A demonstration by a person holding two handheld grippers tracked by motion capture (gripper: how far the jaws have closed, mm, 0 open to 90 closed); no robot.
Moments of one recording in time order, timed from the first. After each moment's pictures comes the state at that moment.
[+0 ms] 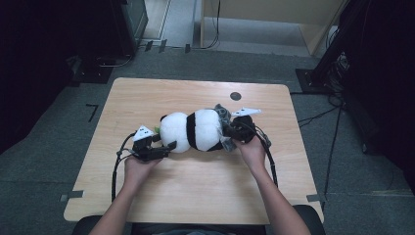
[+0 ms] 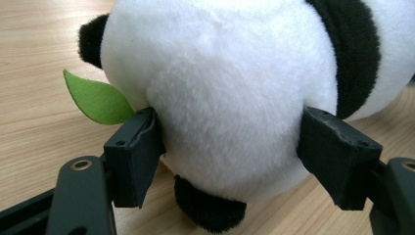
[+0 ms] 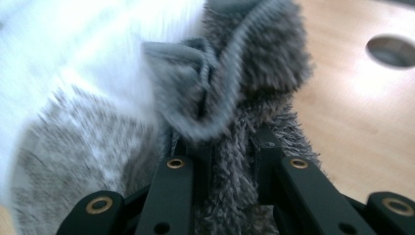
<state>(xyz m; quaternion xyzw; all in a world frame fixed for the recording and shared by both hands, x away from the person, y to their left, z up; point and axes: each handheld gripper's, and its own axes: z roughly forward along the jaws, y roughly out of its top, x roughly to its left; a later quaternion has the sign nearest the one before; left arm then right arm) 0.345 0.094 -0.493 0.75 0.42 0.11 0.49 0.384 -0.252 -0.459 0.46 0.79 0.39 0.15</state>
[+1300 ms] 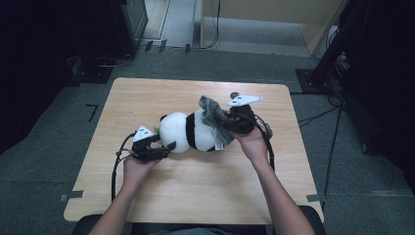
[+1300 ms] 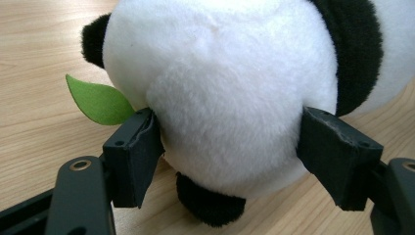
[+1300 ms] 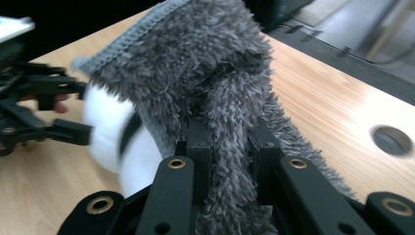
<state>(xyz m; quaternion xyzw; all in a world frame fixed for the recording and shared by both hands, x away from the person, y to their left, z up) 0.343 0.095 -0.492 0.76 0.42 0.12 0.48 0.365 -0.229 -0.375 0.37 0.81 0.43 0.16</state>
